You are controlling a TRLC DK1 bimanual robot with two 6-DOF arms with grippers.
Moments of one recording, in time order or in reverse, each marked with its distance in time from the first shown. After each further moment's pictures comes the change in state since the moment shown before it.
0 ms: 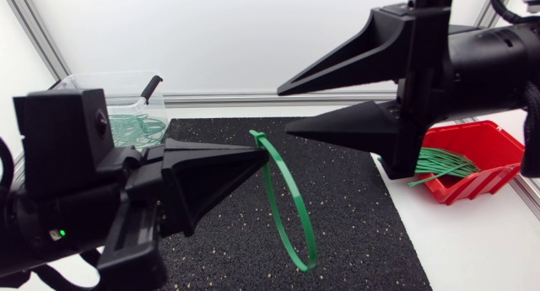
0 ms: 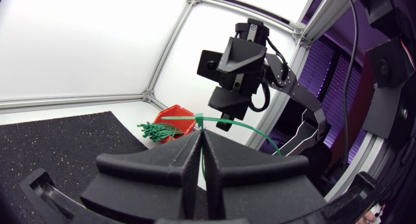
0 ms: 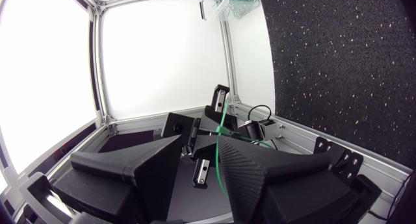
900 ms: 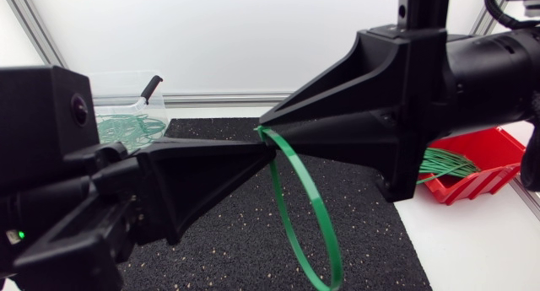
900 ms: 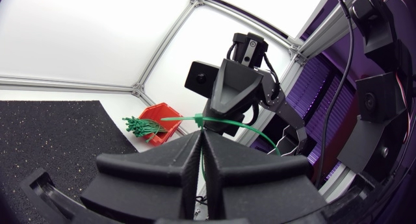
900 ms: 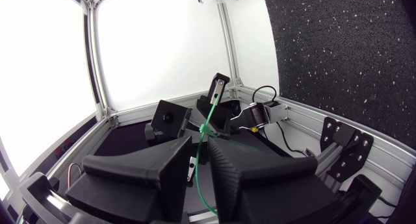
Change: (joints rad) left arm -0.080 -0.021 0.064 -0.053 -0.045 -0.167; right arm 0.095 -0.020 -0.015 0.029 0.006 0.109
